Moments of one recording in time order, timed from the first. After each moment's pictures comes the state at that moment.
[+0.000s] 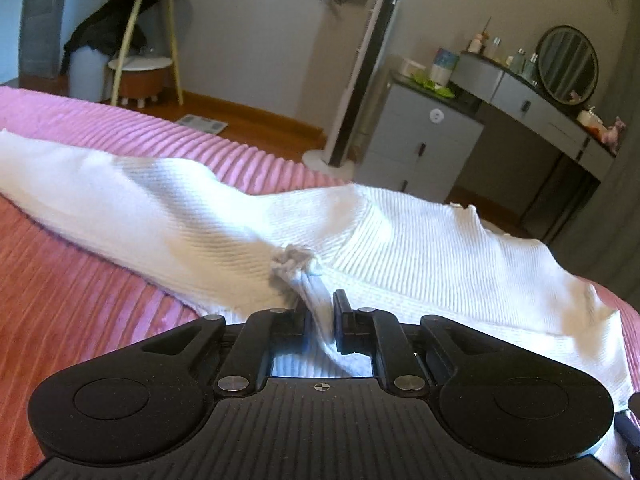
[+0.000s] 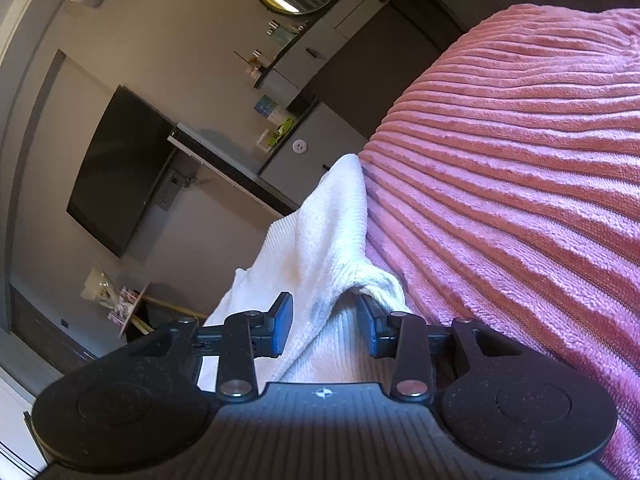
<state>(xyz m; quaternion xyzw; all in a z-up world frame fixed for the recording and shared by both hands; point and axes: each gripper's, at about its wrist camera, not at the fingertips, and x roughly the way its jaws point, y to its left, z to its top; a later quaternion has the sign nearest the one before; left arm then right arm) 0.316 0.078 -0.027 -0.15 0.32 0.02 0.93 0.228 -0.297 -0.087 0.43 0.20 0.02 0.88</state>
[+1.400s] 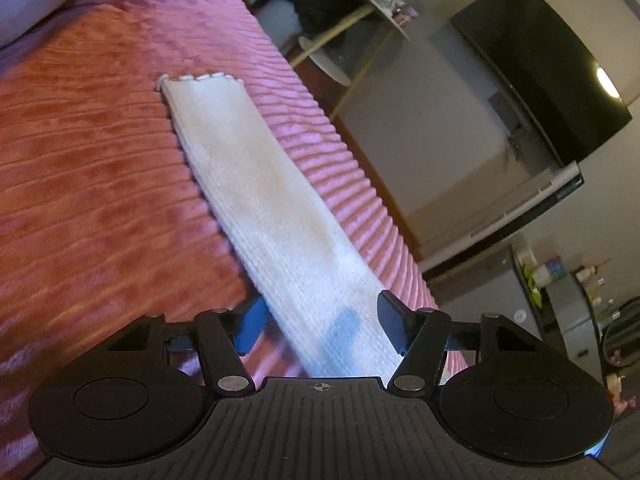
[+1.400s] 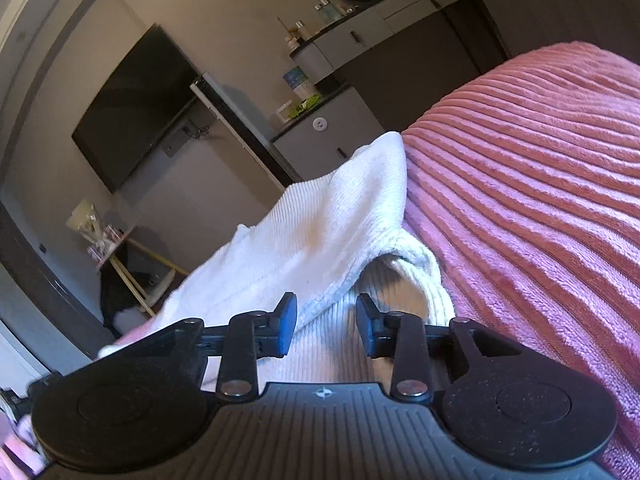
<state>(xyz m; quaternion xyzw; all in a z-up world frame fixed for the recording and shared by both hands) 0.314 0.335 -0.056 -0.45 0.23 0.18 0.84 0.235 -0.259 -0.078 0.31 0.23 0.05 0.92</state>
